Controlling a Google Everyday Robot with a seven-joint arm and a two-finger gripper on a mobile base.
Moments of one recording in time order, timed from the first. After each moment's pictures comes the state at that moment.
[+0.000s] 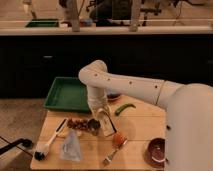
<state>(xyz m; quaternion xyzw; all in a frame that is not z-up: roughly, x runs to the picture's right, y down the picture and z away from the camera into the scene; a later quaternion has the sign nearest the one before) -0.036 0.141 0.740 -0.27 -0.36 -0.73 0.51</state>
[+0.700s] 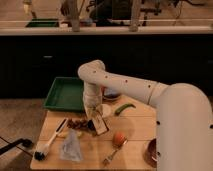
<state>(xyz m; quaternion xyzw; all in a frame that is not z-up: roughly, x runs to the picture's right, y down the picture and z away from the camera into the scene) -0.070 0.138 0.756 -0.23 -0.43 -0.73 0.48</state>
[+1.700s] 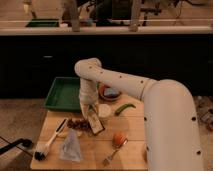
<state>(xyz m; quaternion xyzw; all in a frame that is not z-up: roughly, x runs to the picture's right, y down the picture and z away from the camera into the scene) -0.088 0.133 0.755 -0.24 -0.46 -0.71 0.47</state>
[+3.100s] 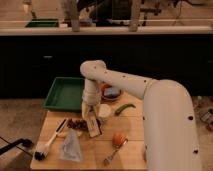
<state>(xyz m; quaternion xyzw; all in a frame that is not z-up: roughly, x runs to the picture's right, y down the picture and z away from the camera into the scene) -0.077 0.143 0.762 -0.24 -0.49 -0.68 0.48</state>
